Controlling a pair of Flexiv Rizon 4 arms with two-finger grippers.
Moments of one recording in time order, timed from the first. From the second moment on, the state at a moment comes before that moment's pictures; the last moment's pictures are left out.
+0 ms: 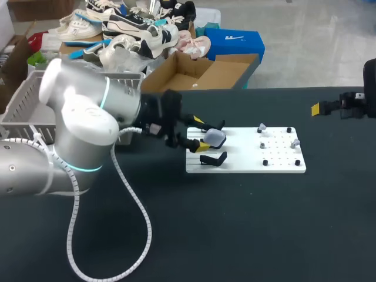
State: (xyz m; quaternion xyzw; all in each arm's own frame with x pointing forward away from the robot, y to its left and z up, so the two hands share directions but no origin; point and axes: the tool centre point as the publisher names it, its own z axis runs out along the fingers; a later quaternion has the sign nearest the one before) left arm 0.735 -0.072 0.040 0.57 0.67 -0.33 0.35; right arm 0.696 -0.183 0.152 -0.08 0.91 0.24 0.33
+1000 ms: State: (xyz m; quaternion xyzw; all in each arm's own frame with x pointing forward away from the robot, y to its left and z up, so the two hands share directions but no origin) left arm 0.751 -0.079 0.028 0.59 0.66 -0.33 0.33; right arm 0.696 -0.183 0.152 -0.08 0.91 0.24 0.33
